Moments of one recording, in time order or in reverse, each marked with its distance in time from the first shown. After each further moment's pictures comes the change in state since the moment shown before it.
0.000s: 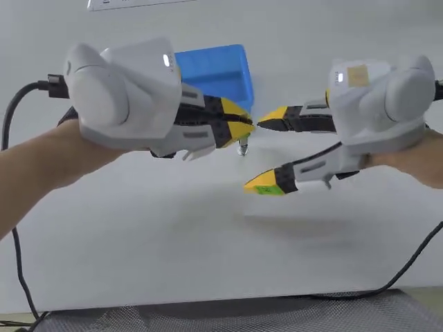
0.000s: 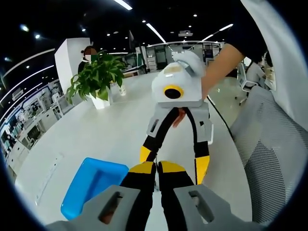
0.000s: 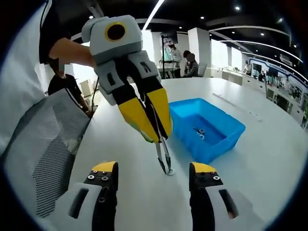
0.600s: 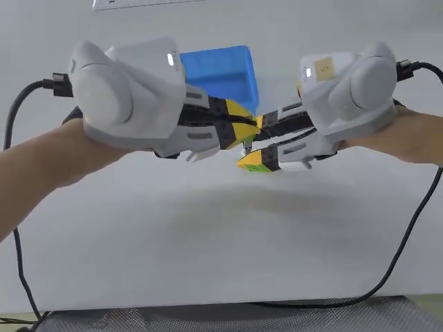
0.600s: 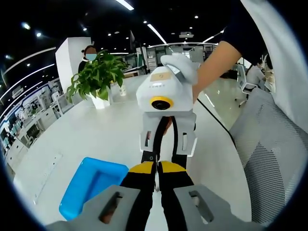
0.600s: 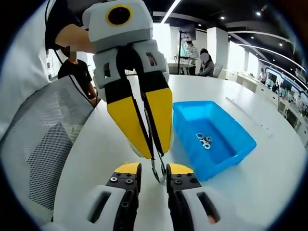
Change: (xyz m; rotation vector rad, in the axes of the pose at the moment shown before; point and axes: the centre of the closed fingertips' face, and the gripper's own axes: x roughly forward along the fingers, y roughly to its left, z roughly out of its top) left arm 0.000 0.000 0.000 -0.016 -0.009 -0.004; right arm 0.014 -0.001 0.001 -0.123 0.060 0.081
